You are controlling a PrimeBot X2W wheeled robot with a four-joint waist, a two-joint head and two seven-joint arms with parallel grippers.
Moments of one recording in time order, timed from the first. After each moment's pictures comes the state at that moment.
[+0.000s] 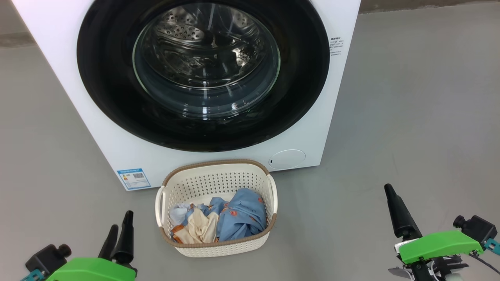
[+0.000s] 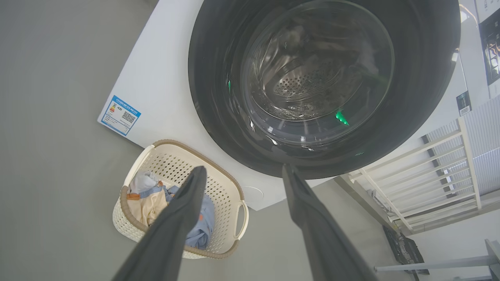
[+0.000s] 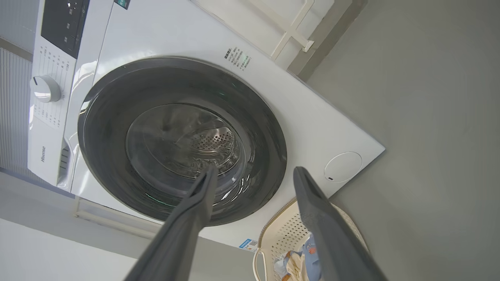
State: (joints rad) left arm -0.09 0.09 -0.07 0.30 -1.00 -0.12 -0.07; right arm -0.13 -0.10 0.02 0.32 1.11 0.13 -0.07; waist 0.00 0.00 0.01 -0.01
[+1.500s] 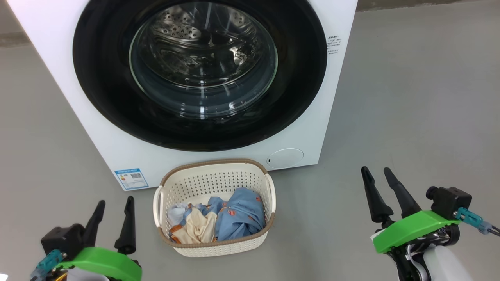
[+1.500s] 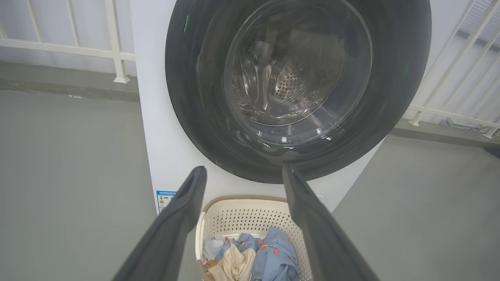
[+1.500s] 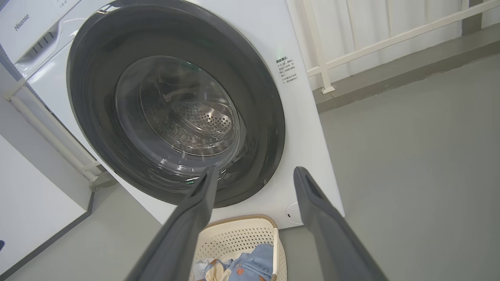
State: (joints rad) left arm -0.14 0.13 -0.09 0.31 -0.43 -0.13 -0.20; right arm -0.24 -0.13 0.10 0.37 0.59 0.13 -0.20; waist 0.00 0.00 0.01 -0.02
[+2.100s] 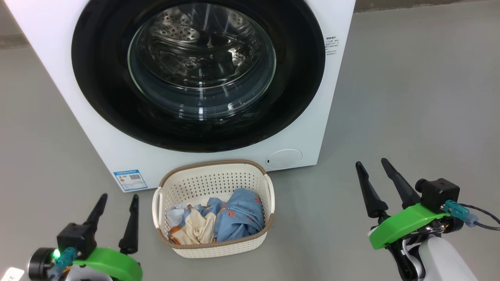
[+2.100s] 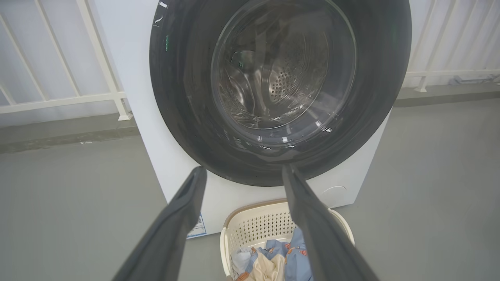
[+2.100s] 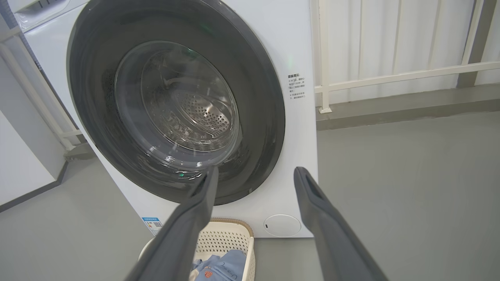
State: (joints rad) left arm -0.16 0.14 -0.09 0.33 -0.21 -0.13 -0.25; right arm -0.29 -0.14 0.11 0.41 0.38 0.13 -0.24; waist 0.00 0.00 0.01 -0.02
